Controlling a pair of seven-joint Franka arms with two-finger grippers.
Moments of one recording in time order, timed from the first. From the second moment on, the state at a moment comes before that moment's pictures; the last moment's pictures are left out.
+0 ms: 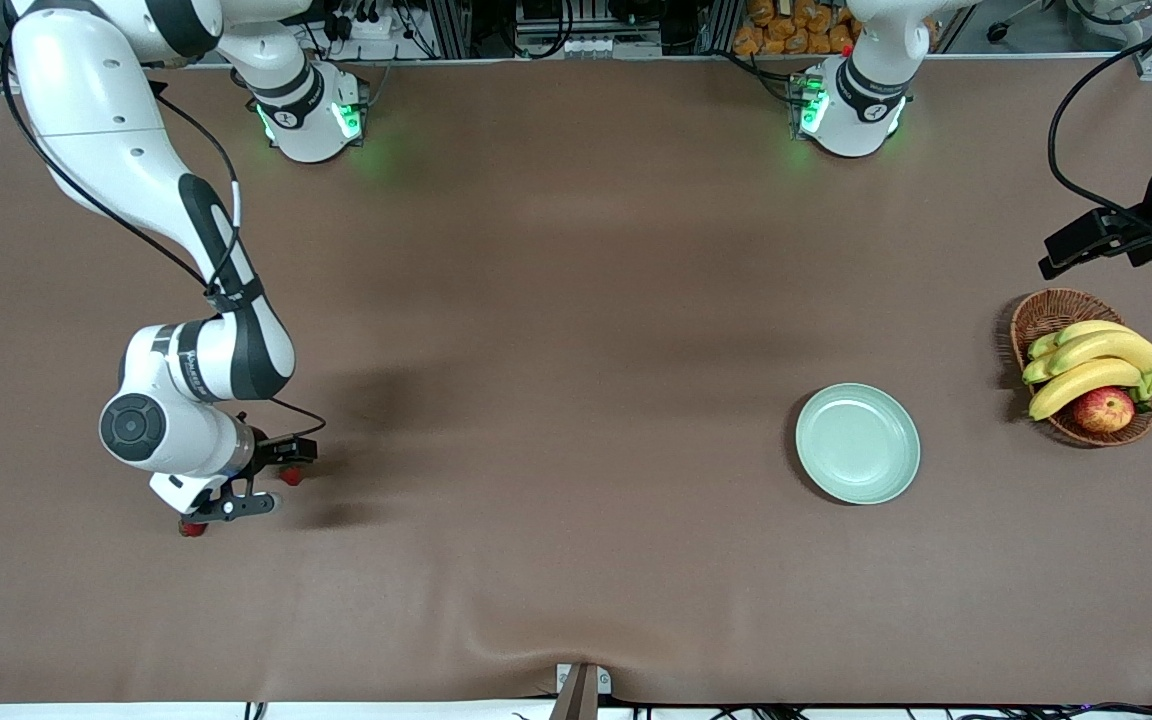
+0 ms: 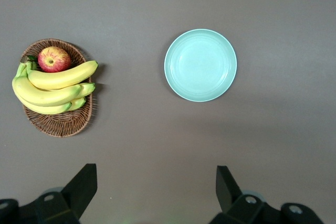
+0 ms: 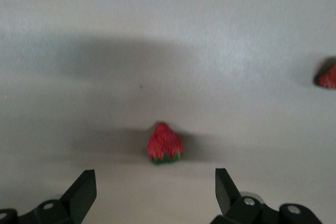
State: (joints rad) left arm 0.24 0.01 -0.27 -1.55 0.00 1.54 -0.18; right arm 0.12 0.70 -0.05 -1.60 0.02 2.24 -0.07
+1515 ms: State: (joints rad) left arm 0.24 0.01 -0.27 -1.55 0.00 1.55 -0.18; right arm 0.11 0.79 -0.05 -1.54 0.01 2.26 -0.07
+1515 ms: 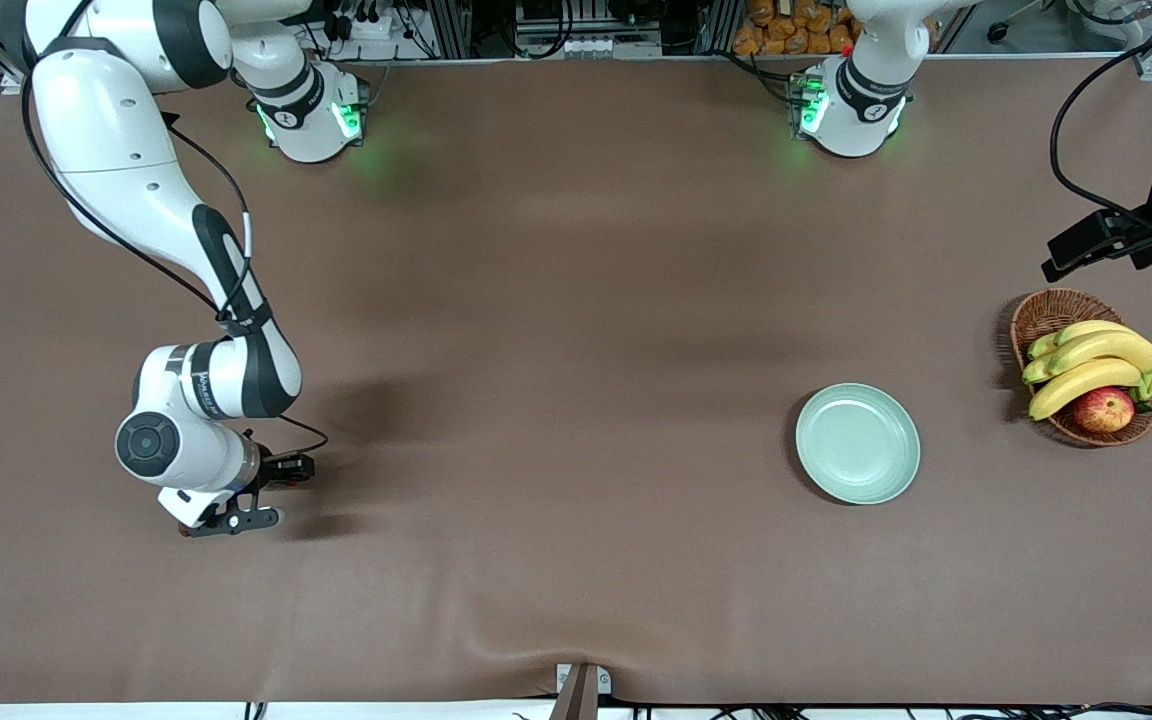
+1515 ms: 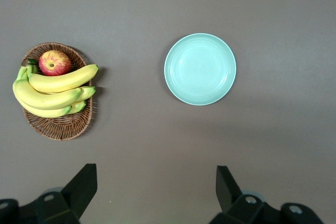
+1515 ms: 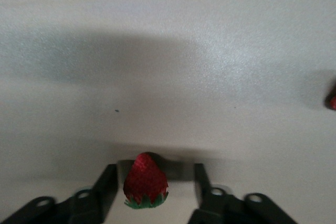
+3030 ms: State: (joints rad) left arm 0.24 0.02 -0.27 -1.55 0.00 1.58 -0.18; right arm 0.48 0.65 0.11 -1.45 0.01 2.32 -0.22
